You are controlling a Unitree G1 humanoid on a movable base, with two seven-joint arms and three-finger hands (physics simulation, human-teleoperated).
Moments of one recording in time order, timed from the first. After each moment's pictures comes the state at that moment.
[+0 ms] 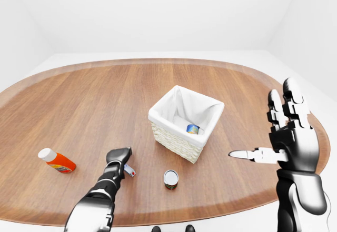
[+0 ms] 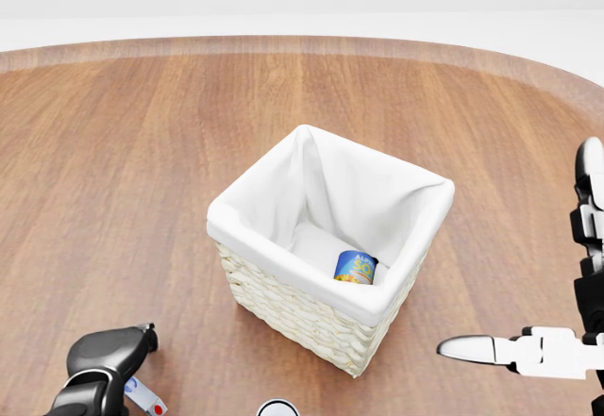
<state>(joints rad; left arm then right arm) -0.58 0.22 -0.07 1.39 1.22 0.02 0.24 0.16 -0.01 -0.30 -0.72 0.02 0.09 0.20</state>
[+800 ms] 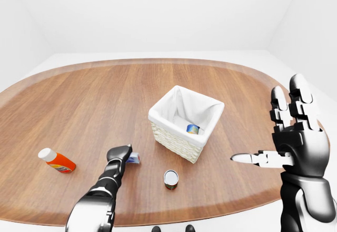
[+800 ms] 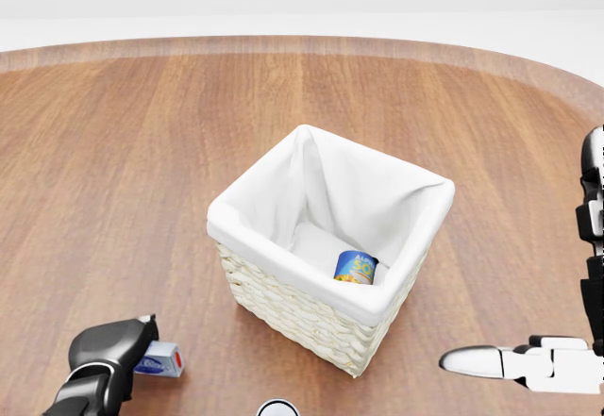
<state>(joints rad) -0.60 0.21 -0.01 1.40 1.24 0.02 0.25 0.18 0.00 -0.31 -0.79 0.07 0.09 0.22</state>
